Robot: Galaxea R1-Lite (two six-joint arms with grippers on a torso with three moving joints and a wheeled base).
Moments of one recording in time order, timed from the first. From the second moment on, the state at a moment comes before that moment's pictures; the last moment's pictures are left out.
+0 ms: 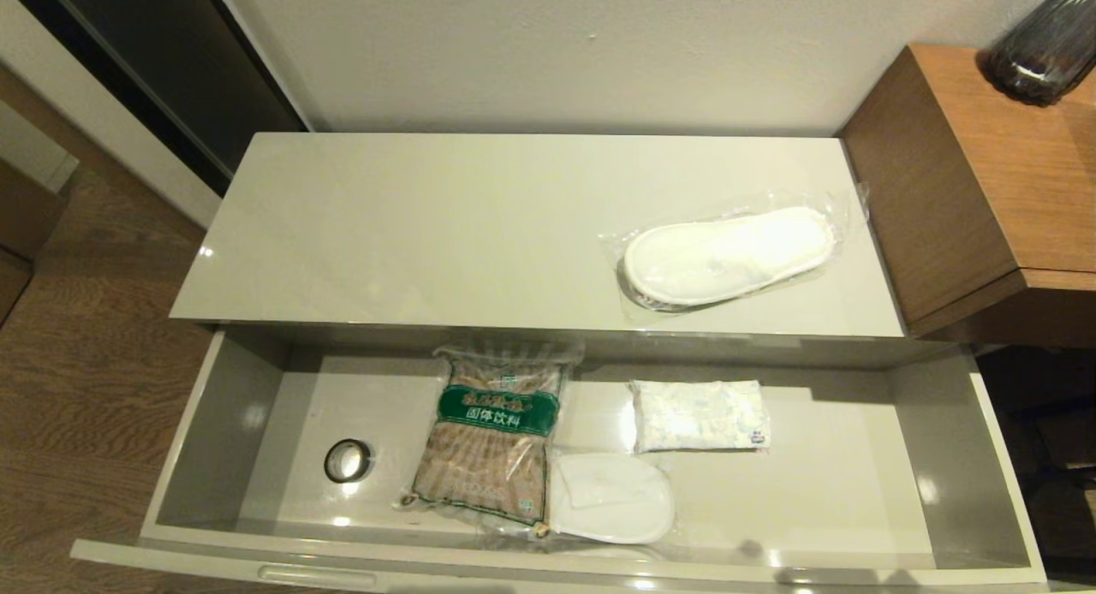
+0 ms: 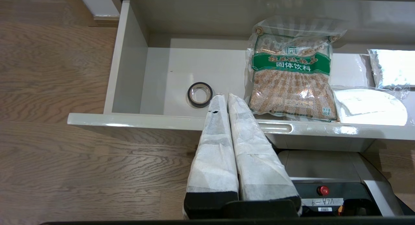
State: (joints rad) left arm 0.00 0.00 0.00 -0.01 0.00 -0.02; right arm 0.29 0.83 -0.84 0.77 -0.35 -0.46
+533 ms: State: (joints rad) left arm 0.00 0.00 0.00 0.00 0.00 -0.01; right arm 0.25 1.36 -0.87 0.36 -0.23 -0.78
